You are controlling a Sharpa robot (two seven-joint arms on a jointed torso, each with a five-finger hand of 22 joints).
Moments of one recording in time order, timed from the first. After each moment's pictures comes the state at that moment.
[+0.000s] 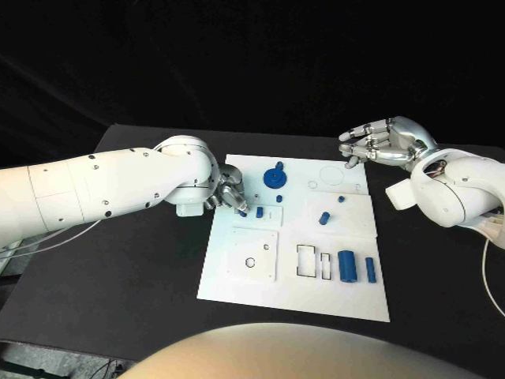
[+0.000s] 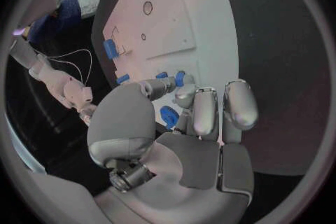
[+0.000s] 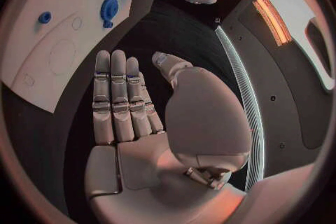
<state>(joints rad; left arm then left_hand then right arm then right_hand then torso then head) 1.25 -0.76 -0.08 1.51 -1.06 0.24 -0.60 1.03 -0.18 0.90 0.12 0.04 0.72 0.05 0.99 0.68 1.26 -0.02 1.27 0.89 1.47 -0.08 1.34 1.23 0.10 1.37 0.03 1.34 1.14 1.32 -0.83 -0.20 1.46 -0.43 -0.37 0.21 1.29 -0.27 0.44 0.16 0.27 0.96 0.17 0.14 0.39 1.33 0.10 0.06 0.20 1.25 0.04 0.30 0.55 0.18 1.14 0.15 0.25 0.33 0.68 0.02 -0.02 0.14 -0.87</state>
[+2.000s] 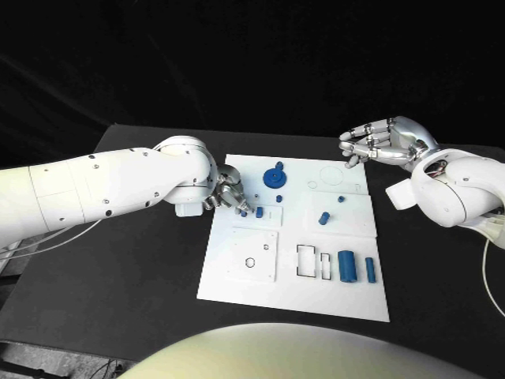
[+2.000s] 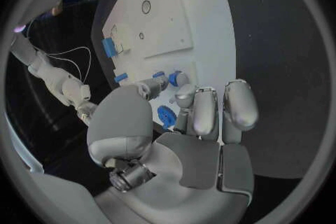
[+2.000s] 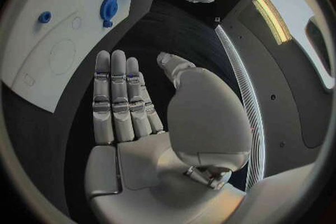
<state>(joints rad) 1.24 -0.76 -0.08 1.49 -1.04 0.24 -0.60 0.93 -0.20 0.67 0.22 0.04 0.75 0.04 0.99 0.67 1.26 -0.02 1.27 0.89 1.47 -0.08 1.34 1.23 0.10 1.37 0.03 1.34 1.14 1.32 -0.84 -0.20 1.46 -0.42 -0.37 0.21 1.25 -0.27 0.40 0.20 0.27 0.96 0.17 0.14 0.40 1.33 0.10 0.06 0.19 1.25 0.04 0.29 0.55 0.18 1.14 0.15 0.23 0.32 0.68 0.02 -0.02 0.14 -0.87</state>
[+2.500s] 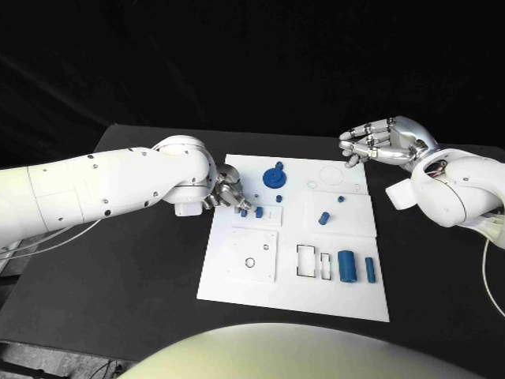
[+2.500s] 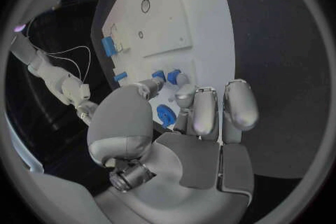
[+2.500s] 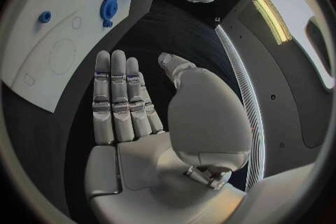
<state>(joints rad) 1.24 -0.76 -0.08 1.49 -1.04 0.23 -0.60 0.93 -0.19 0.56 0.28 0.04 0.75 0.04 0.99 0.67 1.26 -0.02 1.27 0.89 1.47 -0.08 1.34 1.23 0.10 1.37 0.03 1.34 1.14 1.32 -0.84 -0.20 1.46 -0.42 -0.37 0.22 1.25 -0.27 0.40 0.21 0.27 0.96 0.17 0.14 0.40 1.33 0.10 0.06 0.19 1.25 0.04 0.29 0.56 0.18 1.14 0.15 0.23 0.31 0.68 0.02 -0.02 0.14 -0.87</state>
